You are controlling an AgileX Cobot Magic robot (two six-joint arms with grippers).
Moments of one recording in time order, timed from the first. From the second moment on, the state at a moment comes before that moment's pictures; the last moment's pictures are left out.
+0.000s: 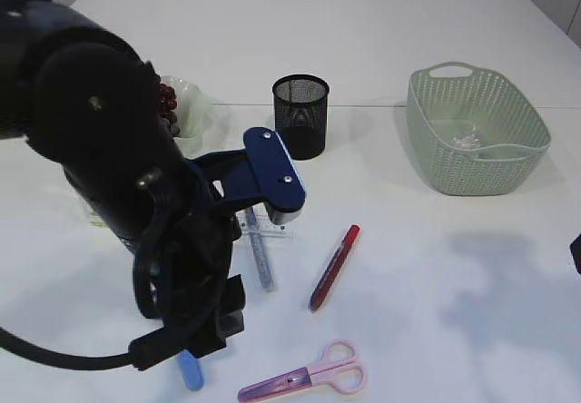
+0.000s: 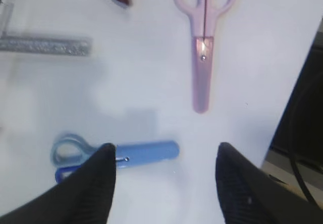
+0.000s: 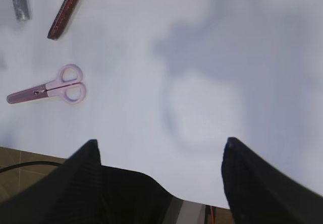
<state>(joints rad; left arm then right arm) -0.84 1.68 -1.11 -0.04 0.84 0.40 0.08 1.05 -0.86 0.22 1.13 0.00</state>
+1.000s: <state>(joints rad) -1.01 1.93 -1.12 0.03 0.68 0.32 0.08 1.05 -0.86 0.22 1.09 -0.04</state>
